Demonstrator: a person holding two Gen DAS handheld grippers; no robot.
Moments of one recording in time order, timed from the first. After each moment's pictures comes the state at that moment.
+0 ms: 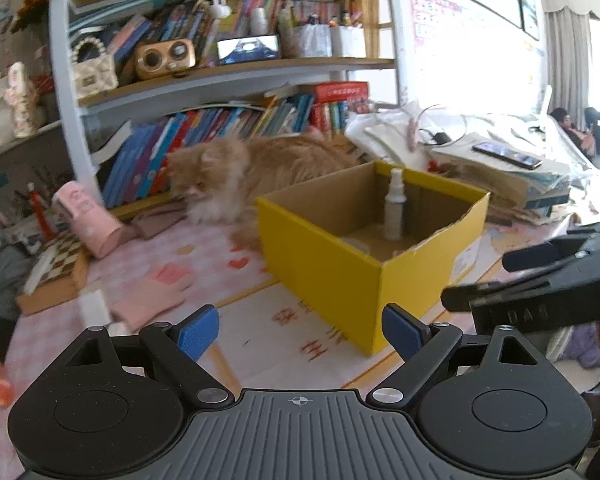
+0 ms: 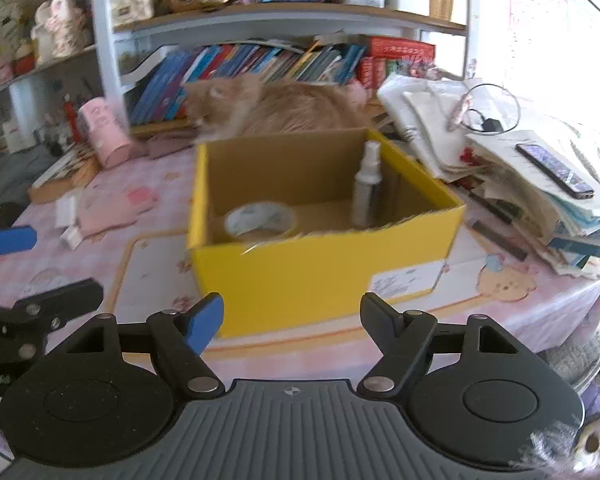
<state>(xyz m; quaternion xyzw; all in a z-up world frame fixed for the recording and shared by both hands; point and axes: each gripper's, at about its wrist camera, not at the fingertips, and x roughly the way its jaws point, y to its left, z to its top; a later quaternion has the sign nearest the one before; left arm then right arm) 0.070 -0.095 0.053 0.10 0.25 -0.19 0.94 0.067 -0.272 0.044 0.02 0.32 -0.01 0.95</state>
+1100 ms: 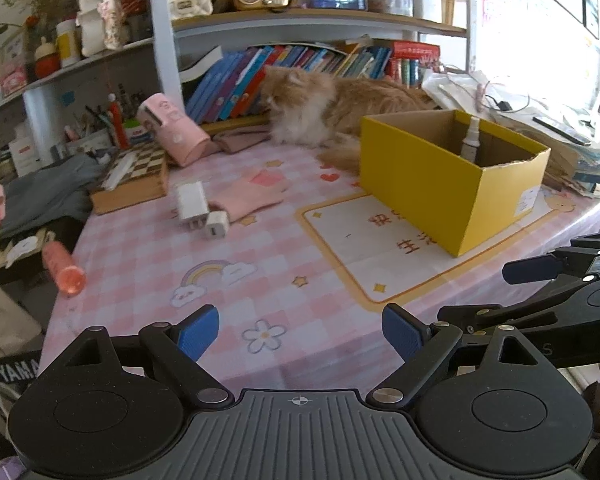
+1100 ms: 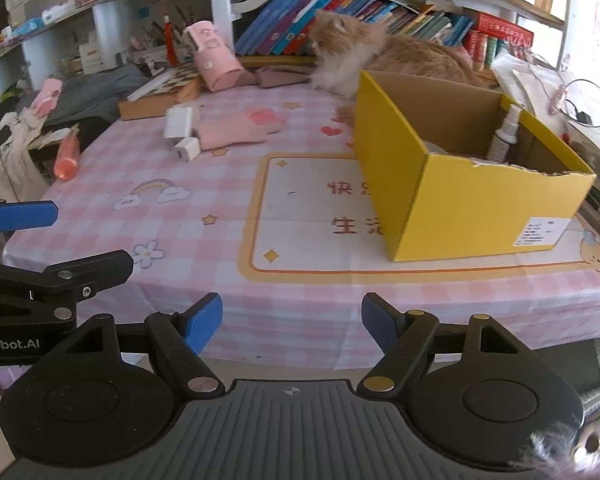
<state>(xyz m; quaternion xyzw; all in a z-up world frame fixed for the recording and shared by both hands) 0.034 0.012 0.029 0.07 0.32 -0.11 0.94 0.048 -0.143 0.009 -0.02 0.38 0.09 0.92</state>
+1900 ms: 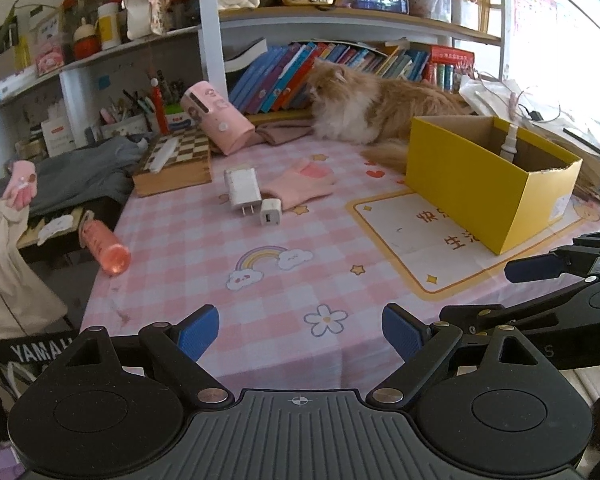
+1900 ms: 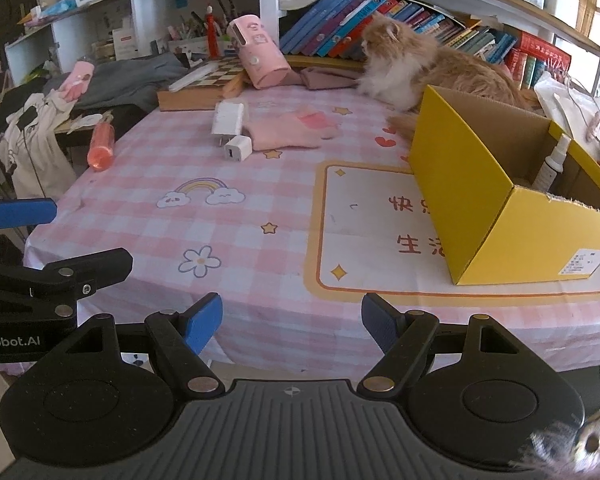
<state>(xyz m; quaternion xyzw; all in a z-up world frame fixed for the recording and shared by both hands) 0.033 0.059 0.027 0.05 0.32 -0.08 0.94 0.057 -0.091 0.009 -0.05 0.38 0.12 0.92</state>
